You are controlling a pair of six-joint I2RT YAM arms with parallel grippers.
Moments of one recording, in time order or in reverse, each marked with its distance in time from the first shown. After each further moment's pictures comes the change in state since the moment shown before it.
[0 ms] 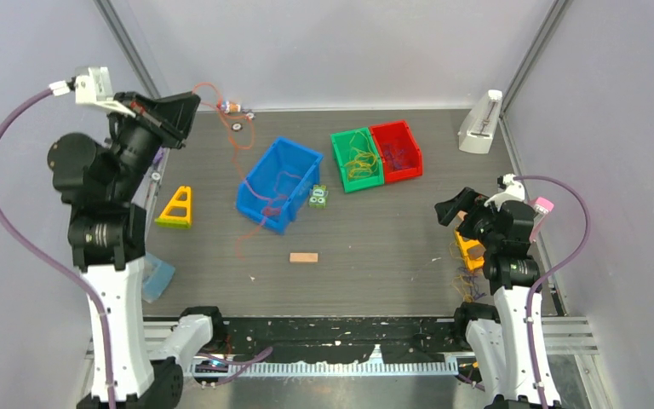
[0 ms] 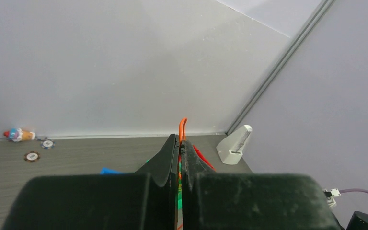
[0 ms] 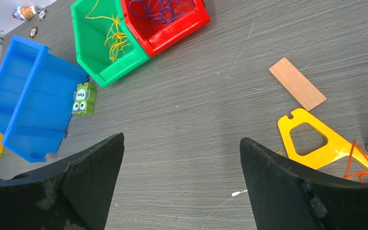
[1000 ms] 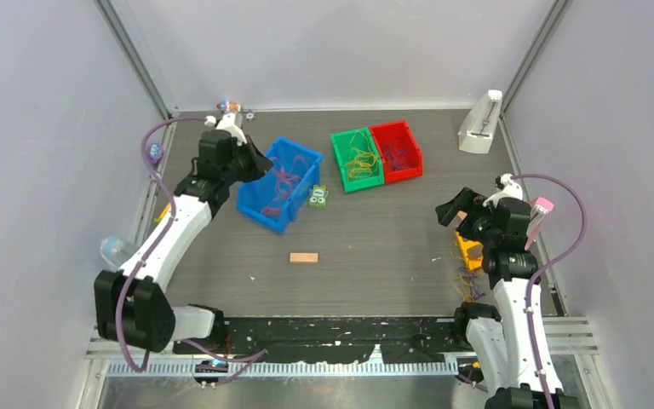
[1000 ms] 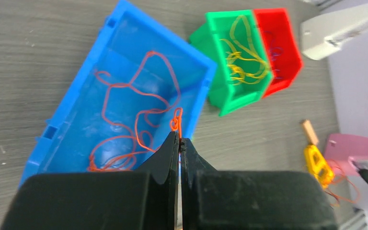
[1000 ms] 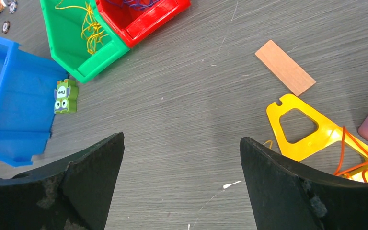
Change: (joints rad) left arm -0.273 0.322 -0.495 0.145 -0.199 0.005; right arm 0.000 0.063 0.000 -0.014 0.029 0.000
